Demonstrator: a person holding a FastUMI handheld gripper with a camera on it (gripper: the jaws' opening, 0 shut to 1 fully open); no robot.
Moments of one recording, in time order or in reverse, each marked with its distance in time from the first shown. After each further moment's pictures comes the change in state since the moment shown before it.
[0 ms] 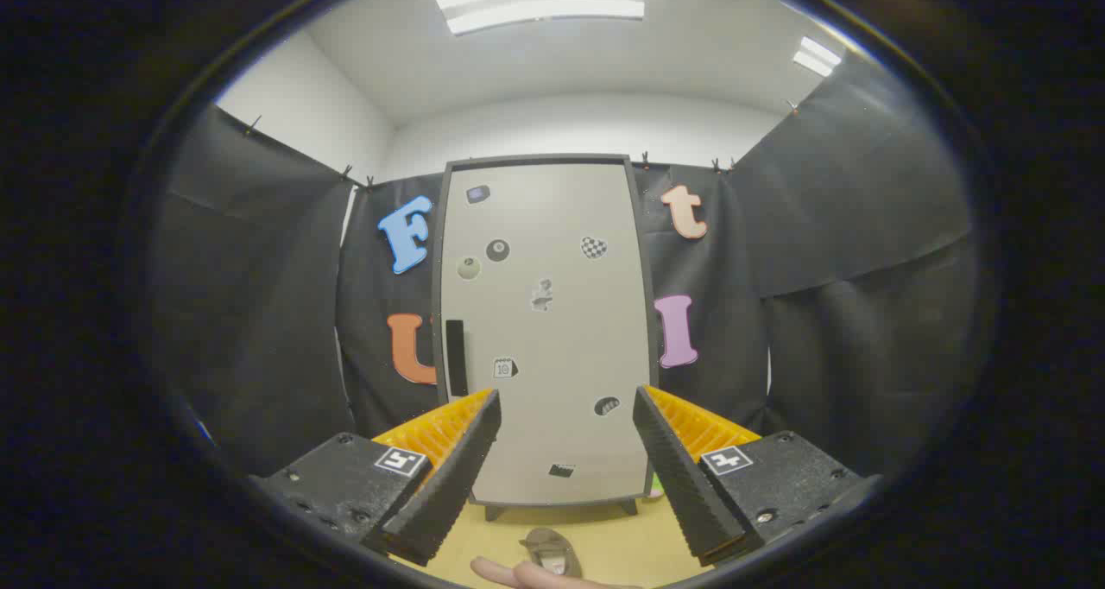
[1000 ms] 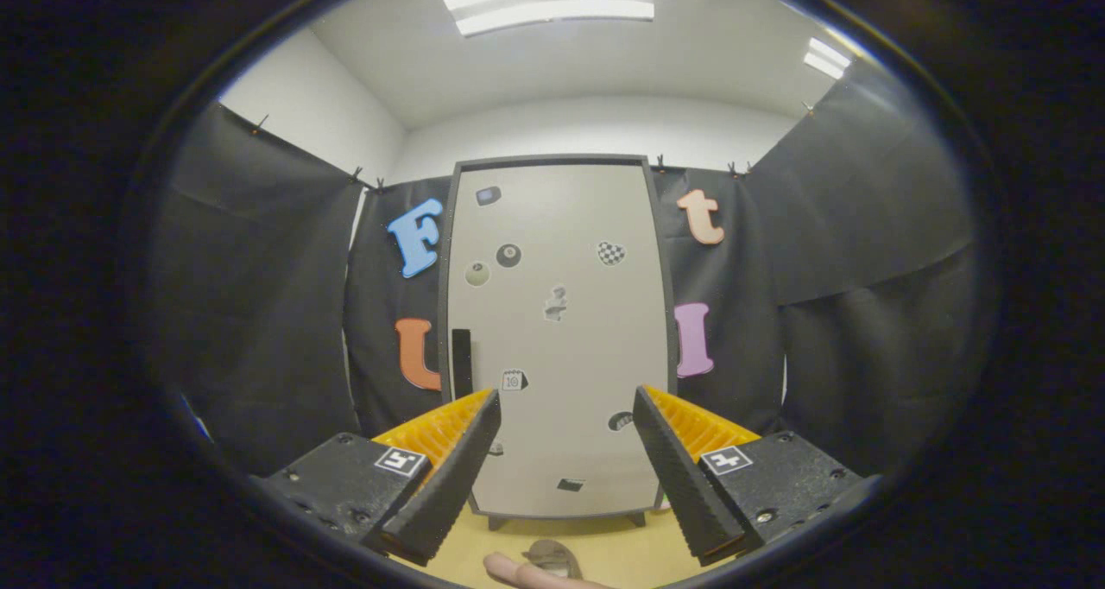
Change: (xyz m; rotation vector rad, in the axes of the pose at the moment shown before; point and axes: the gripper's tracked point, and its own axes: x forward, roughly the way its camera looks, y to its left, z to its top) arm 0.044 0.019 0.015 -0.008 -0.020 0.078
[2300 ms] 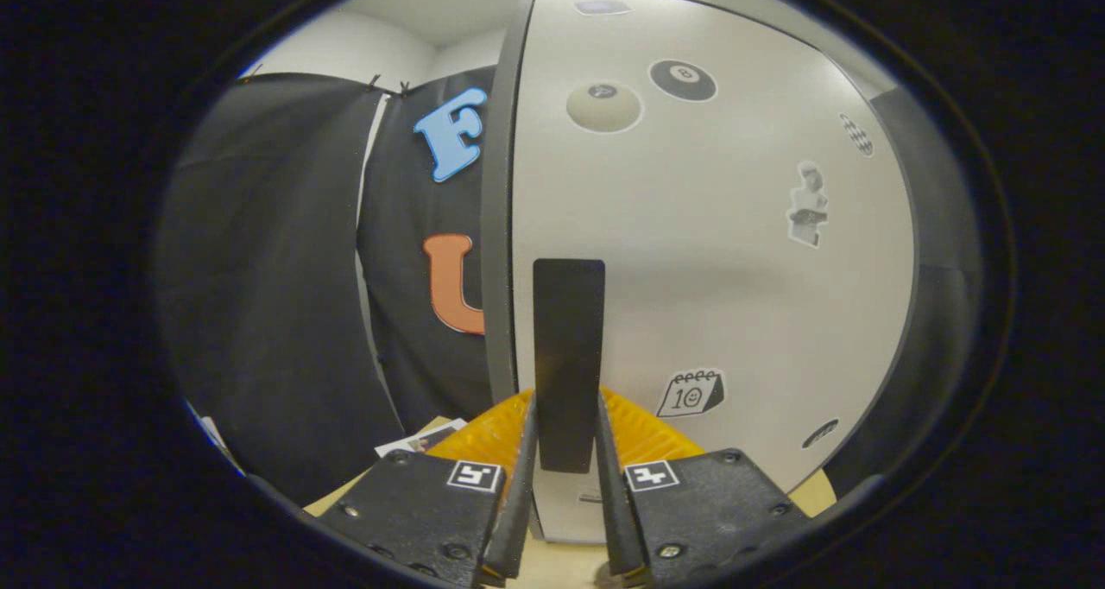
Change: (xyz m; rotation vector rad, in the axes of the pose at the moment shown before) arm 0.245 0.131 -0.084 -0.051 0.342 0.105
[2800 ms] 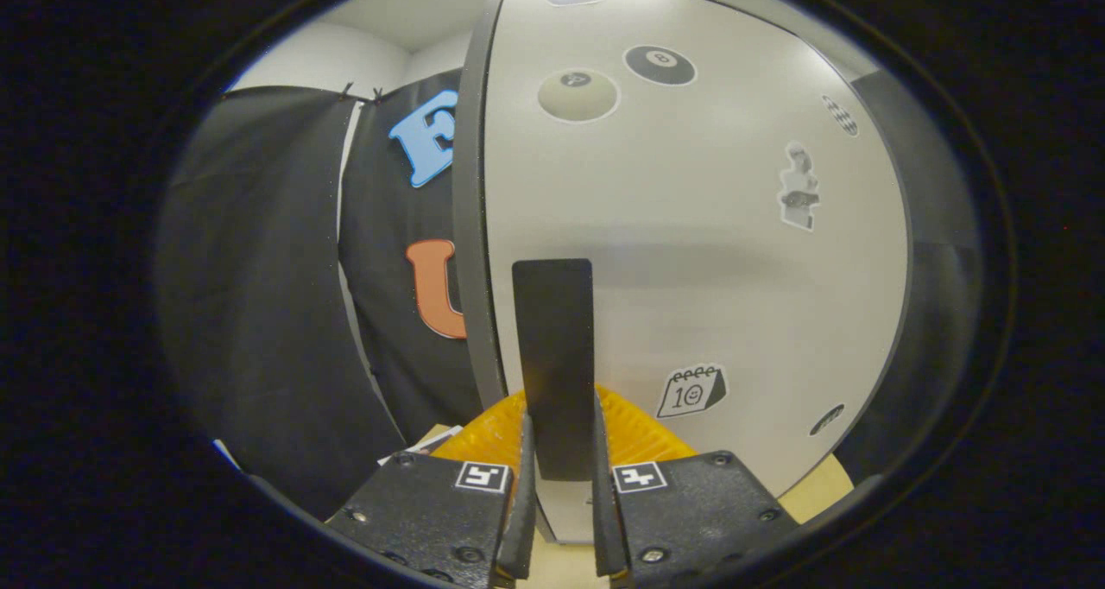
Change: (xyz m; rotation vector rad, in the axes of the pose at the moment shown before) arm 0.004 0.001 0.000 0.095 0.003 -0.023
